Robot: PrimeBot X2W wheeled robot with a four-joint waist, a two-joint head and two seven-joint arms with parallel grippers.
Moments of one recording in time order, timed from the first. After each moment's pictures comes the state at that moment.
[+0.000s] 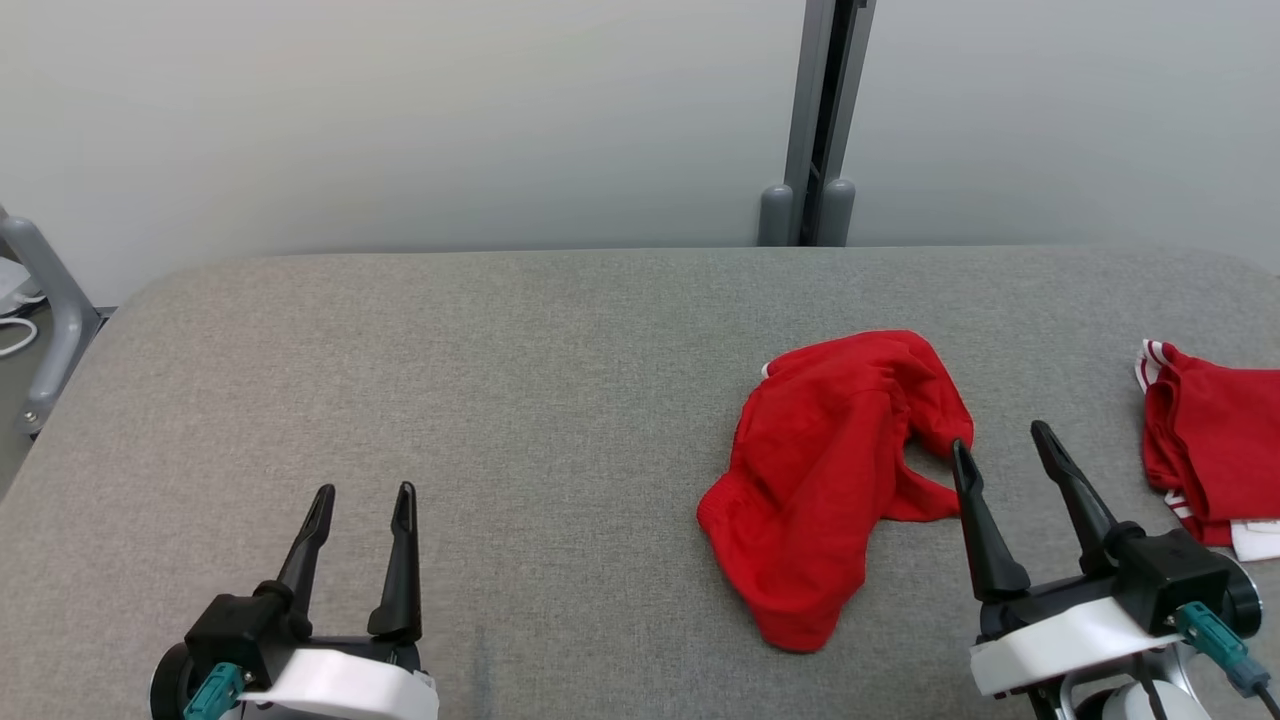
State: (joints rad) left arm 0.00 0.10 -0.14 0.16 -0.31 0.03 -0.26; right arm -0.08 -0.06 0.09 0.14 0.12 0.13 -0.25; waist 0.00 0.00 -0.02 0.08
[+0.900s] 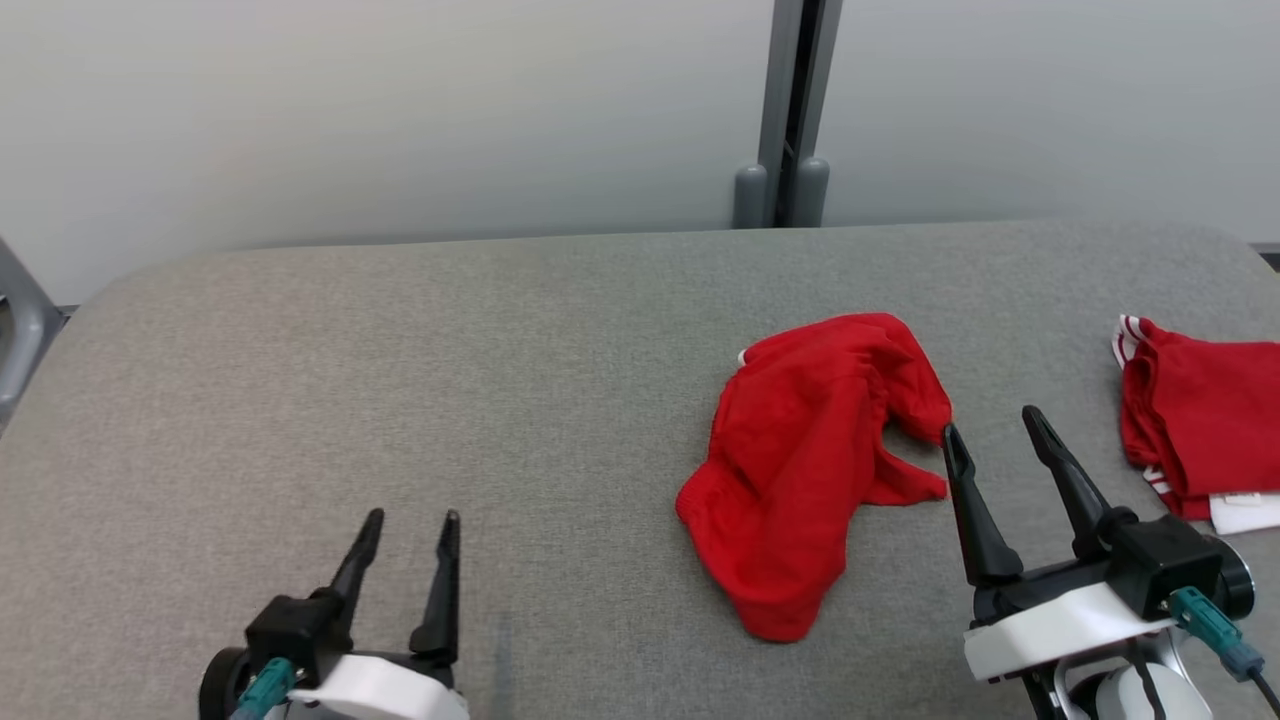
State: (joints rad) left arm -0.02 0.05 -0.12 0.29 -0.25 -0.04 -0.26; right arm -0.10 -0.06 0.10 0.16 0.12 0.13 -0.26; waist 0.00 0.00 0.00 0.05
